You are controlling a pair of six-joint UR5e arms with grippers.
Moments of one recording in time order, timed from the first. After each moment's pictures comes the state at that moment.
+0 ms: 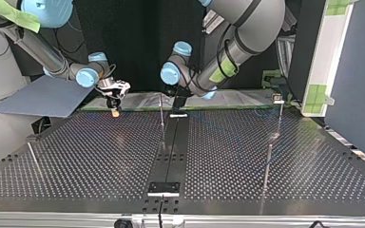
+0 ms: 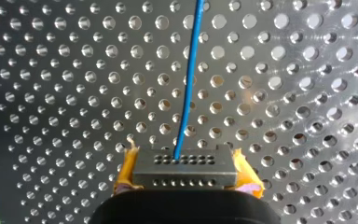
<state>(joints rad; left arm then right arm) -0.60 -2.50 -1.39 -2.82 -1.80 -1.53 1.80 -0.61 1.48 -0.66 1.29 1.55</state>
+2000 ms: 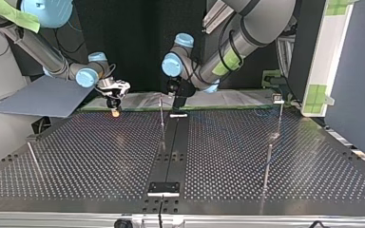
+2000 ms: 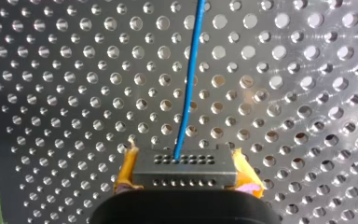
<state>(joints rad) -0.62 -2.42 -1.51 -2.76 -1.85 -1.63 1.80 -0.61 1.48 -0.66 1.29 1.55</state>
